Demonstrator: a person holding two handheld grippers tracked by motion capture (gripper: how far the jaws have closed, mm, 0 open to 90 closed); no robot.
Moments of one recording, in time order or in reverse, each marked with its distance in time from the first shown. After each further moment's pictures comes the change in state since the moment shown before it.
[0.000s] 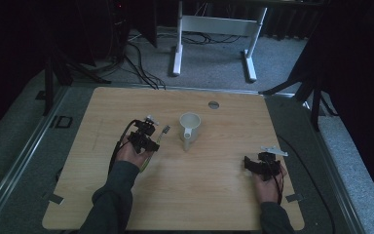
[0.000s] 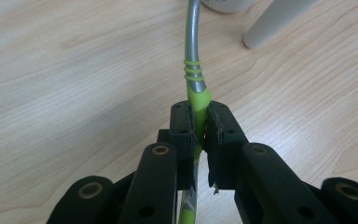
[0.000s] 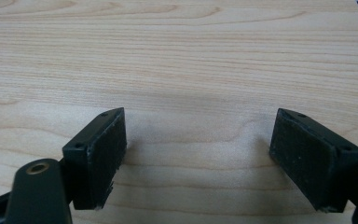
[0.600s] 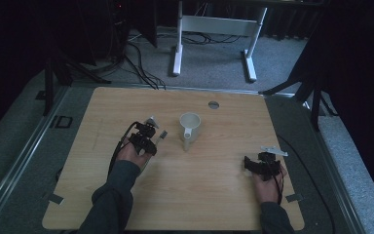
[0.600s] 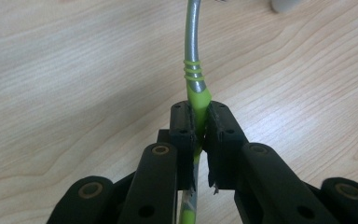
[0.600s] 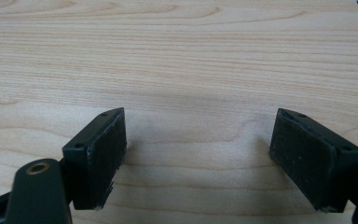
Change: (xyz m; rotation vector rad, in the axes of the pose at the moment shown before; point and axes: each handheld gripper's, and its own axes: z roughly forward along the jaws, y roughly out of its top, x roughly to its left) left arm 0.001 0.001 0.011 0.145 0.038 -0.042; right arm 0.000 0.000 0.000 0.000 0.000 0.000
